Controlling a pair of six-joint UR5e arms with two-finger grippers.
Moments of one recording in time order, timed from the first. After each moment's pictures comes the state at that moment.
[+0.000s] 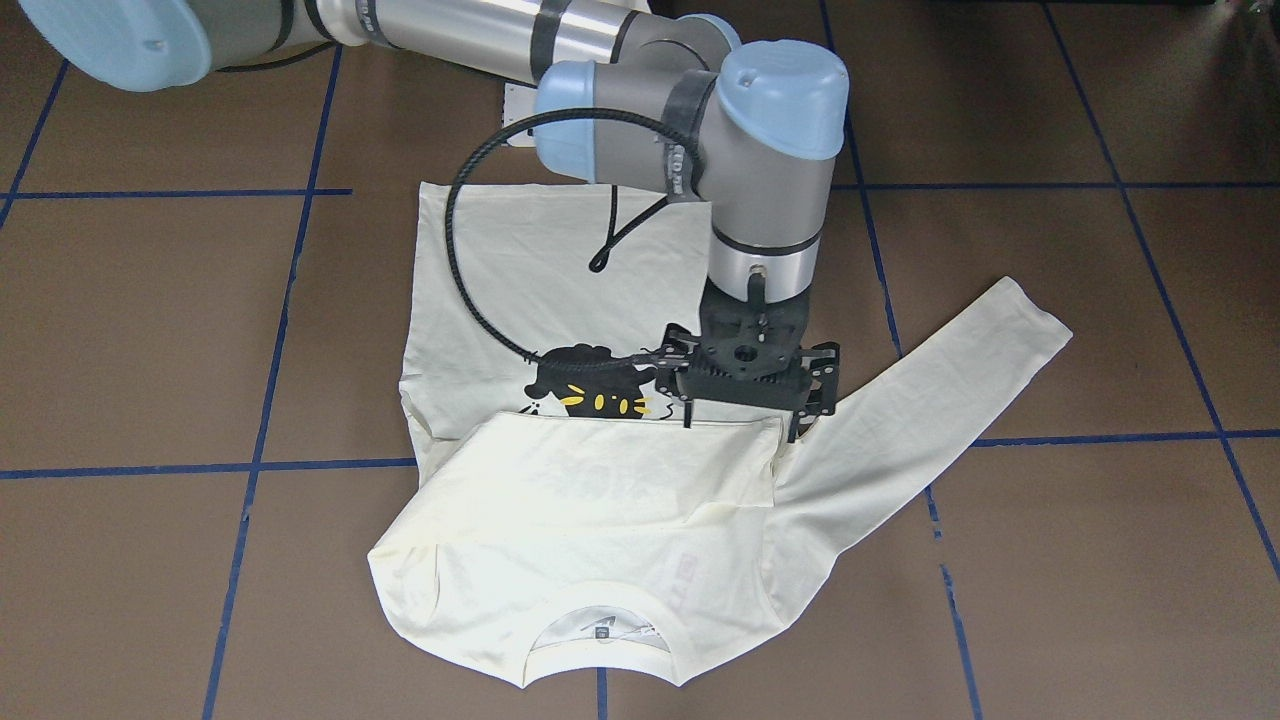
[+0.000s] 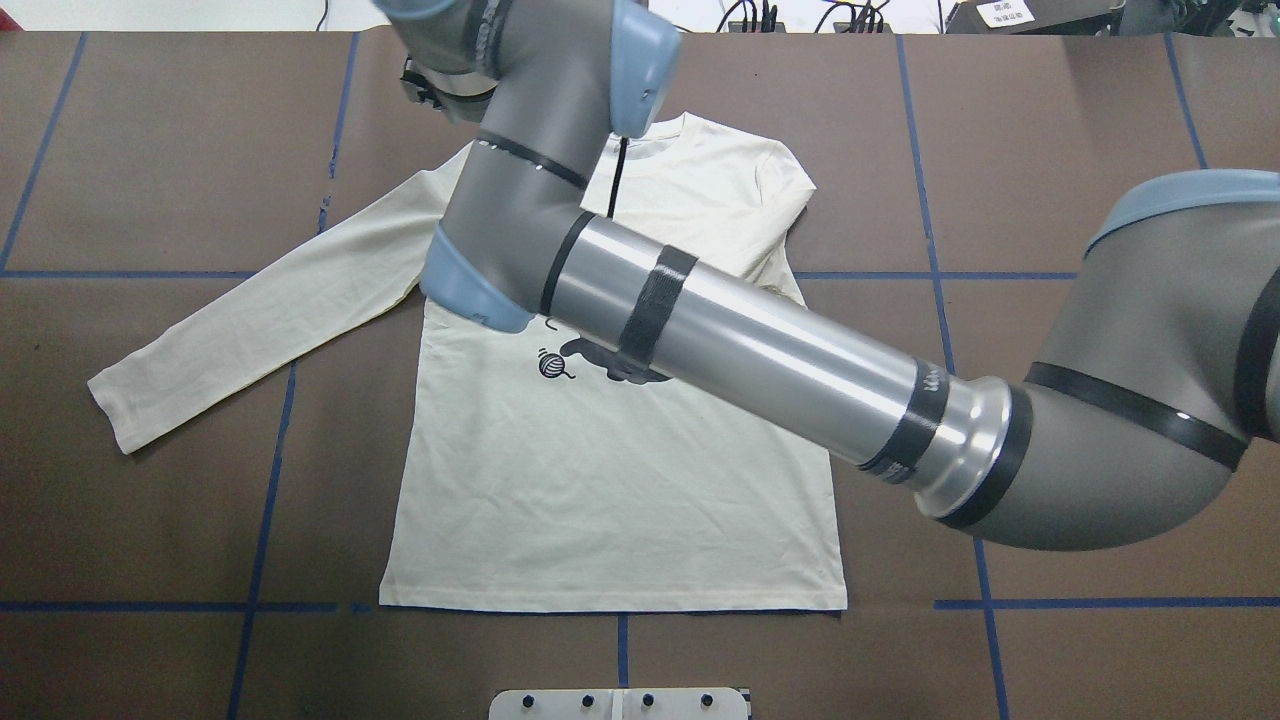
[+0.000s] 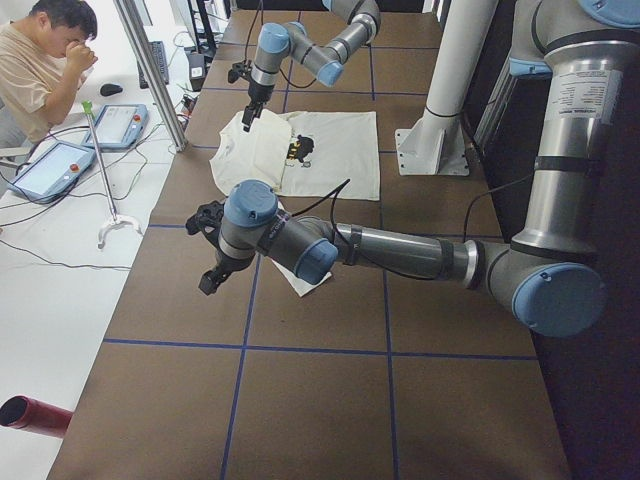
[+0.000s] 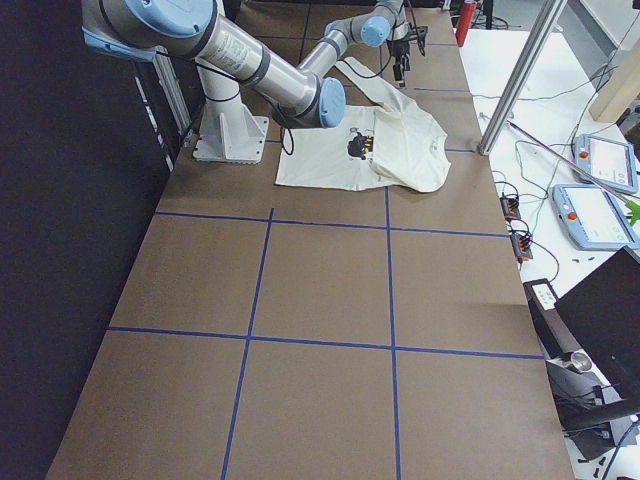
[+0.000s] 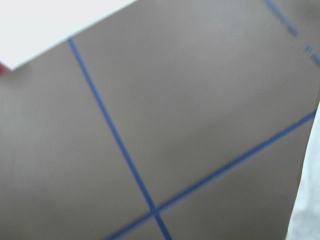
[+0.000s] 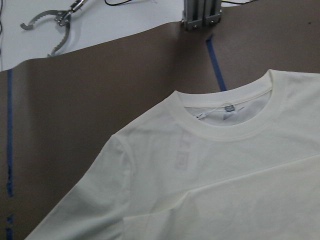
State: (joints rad) left arm -1.55 -1.66 -1.63 -2.06 -2.37 0.16; right arm 0.69 -0.29 1.06 -1.52 1.77 1.33
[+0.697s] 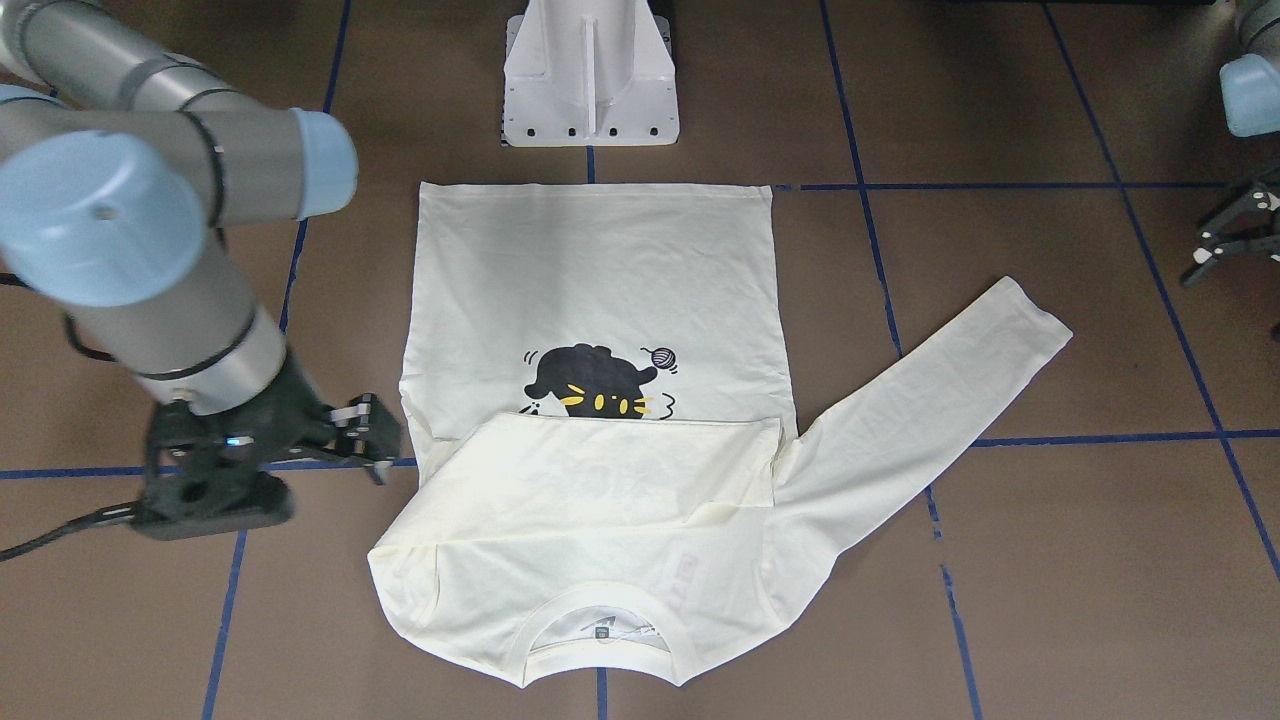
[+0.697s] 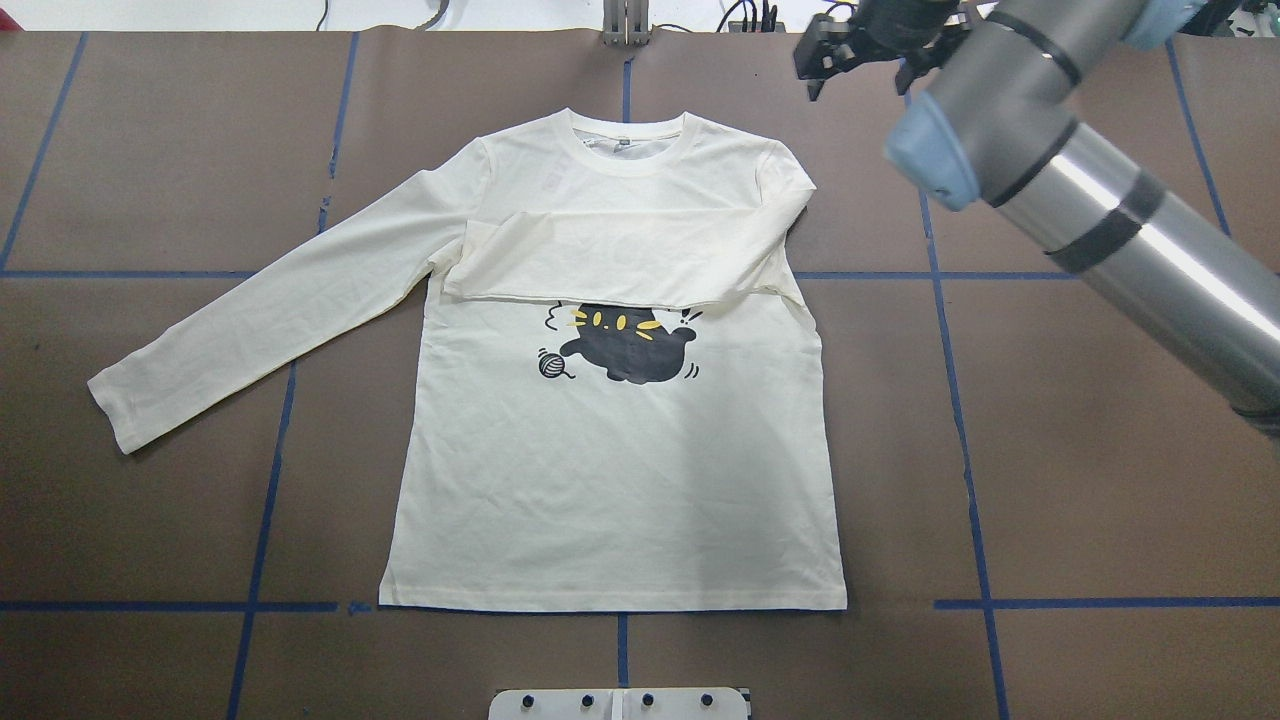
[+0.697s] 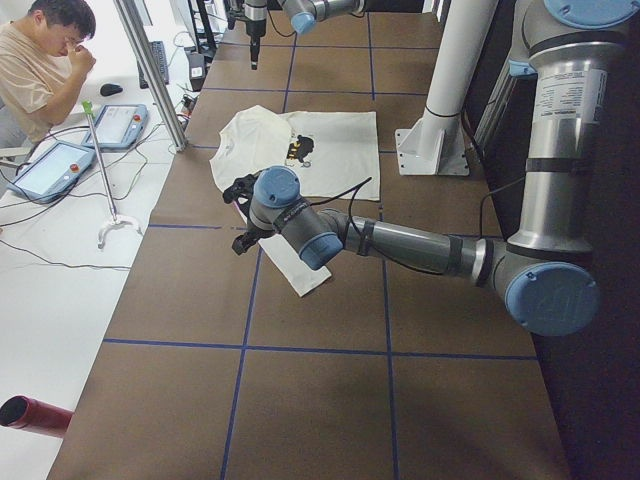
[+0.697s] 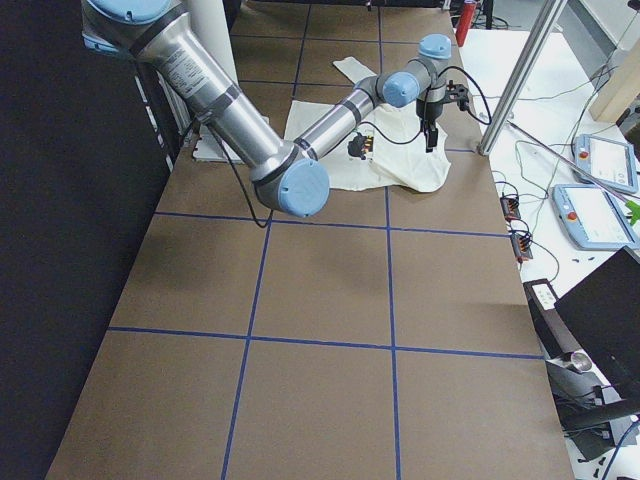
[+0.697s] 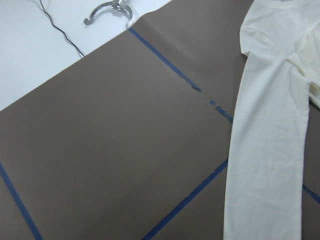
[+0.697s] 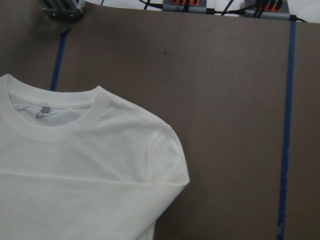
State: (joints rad) left arm -1.31 -1.55 -1.75 -2.23 -2.40 -0.05; right arm 1.04 -0.85 1.51 -1.60 2.14 0.65
